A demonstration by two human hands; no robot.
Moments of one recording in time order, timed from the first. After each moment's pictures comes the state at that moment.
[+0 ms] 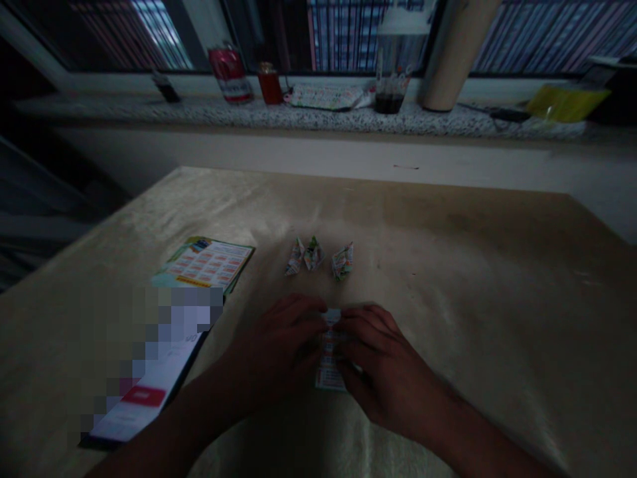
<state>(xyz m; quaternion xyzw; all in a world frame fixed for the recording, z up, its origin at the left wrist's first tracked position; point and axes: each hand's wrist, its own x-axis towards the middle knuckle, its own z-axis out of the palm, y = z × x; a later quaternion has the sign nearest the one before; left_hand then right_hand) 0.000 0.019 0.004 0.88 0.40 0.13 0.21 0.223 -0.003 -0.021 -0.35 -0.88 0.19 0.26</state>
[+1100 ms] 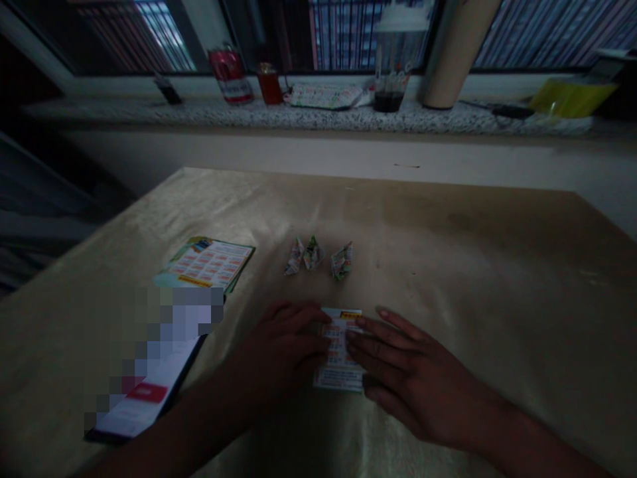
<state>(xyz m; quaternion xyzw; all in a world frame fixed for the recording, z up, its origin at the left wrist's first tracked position) 0.005 0.015 0.005 0.89 0.40 0.09 0.21 0.275 -0.006 -0.021 -0.29 -0.95 0.07 0.05</state>
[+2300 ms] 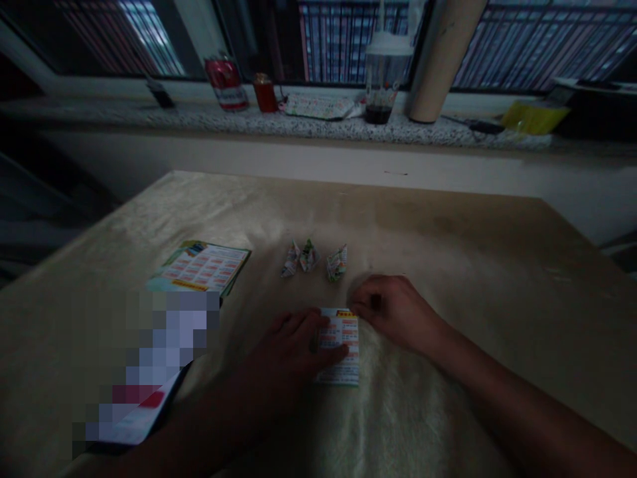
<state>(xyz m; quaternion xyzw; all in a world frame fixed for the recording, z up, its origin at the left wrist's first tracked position) 0.009 0.001 -0.010 0.93 0.36 0.06 0.11 0.248 0.058 -0.001 -0.50 -0.79 0.30 0.17</state>
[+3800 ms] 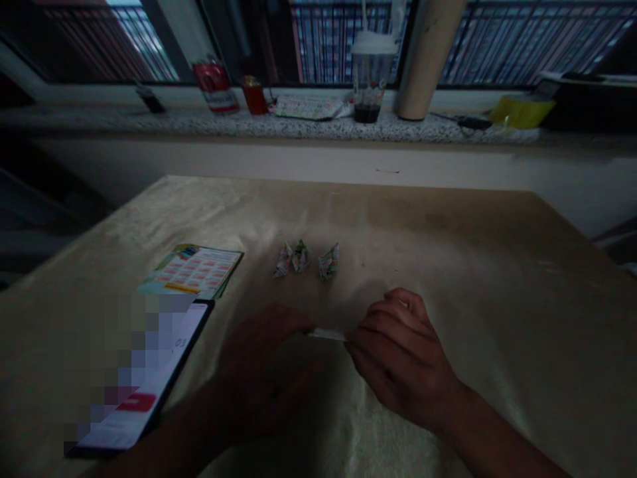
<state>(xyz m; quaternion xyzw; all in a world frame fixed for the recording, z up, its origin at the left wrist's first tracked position) 0.014 0.001 0.016 0.83 0.34 0.43 0.11 0.246 -0.008 0.009 -0.35 -0.85 0.01 0.39</state>
